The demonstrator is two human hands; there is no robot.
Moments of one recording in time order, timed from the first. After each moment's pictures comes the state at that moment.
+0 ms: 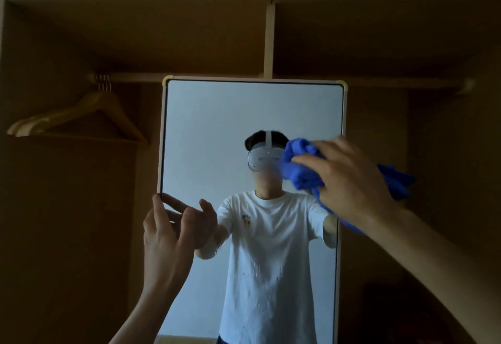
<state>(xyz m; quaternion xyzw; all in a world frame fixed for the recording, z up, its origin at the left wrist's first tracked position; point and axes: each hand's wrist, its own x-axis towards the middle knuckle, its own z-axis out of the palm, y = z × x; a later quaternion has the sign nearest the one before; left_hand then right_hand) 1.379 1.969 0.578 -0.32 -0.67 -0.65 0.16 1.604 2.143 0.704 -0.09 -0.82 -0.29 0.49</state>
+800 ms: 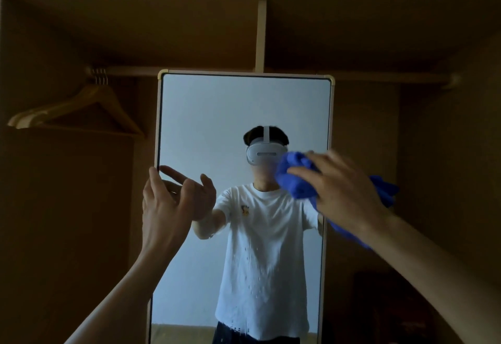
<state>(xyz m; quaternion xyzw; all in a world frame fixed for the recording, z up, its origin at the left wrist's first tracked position) 1.378 1.973 0.608 -0.32 -0.69 -0.62 0.21 1.624 2.143 0.674 -0.11 -0.83 -0.31 0.45</state>
